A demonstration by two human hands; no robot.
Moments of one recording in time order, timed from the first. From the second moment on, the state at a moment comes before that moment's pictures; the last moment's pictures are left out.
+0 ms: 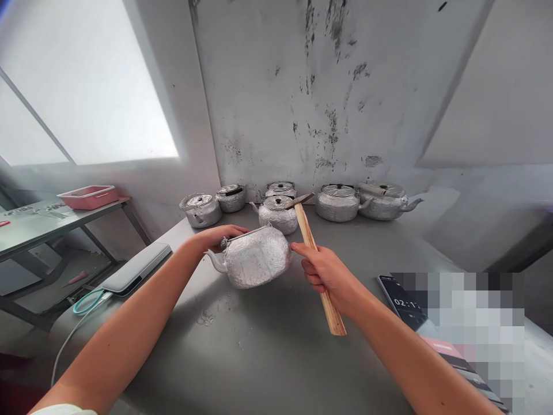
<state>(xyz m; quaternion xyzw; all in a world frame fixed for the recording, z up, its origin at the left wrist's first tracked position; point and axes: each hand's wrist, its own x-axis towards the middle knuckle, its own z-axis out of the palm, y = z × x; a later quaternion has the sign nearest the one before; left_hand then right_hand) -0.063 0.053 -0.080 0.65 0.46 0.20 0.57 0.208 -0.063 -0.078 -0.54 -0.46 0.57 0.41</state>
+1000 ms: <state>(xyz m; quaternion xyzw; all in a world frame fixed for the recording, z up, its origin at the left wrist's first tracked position) -0.055 0.047 -0.078 0.63 0.38 0.34 0.58 0.210 -0.061 -0.081 -0.58 -0.48 0.54 0.38</state>
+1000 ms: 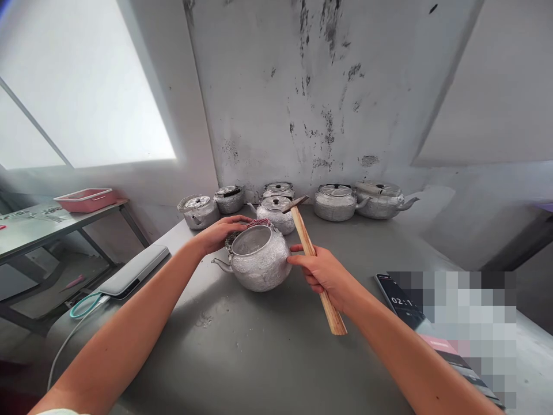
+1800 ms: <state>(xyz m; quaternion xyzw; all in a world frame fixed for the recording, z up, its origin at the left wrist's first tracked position) -0.057 0.052 -0.077 0.66 0.41 0.38 0.51 0.206 -0.063 -0.080 -0.59 -0.50 0.53 0.36</state>
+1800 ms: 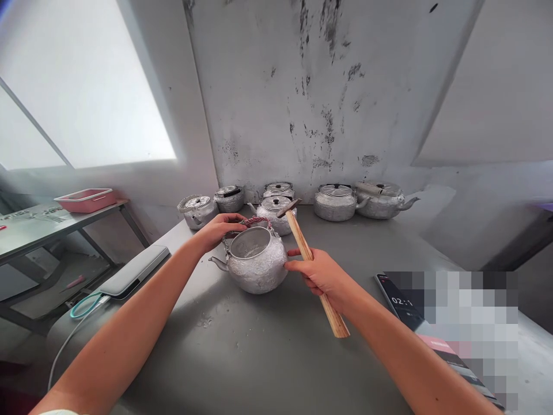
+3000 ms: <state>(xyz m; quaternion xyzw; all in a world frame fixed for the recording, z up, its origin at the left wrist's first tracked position) -0.052 0.036 -0.058 0.64 0.33 0.43 0.55 0.208 -0.058 -0.083 -0.64 -0.47 0.52 0.33</state>
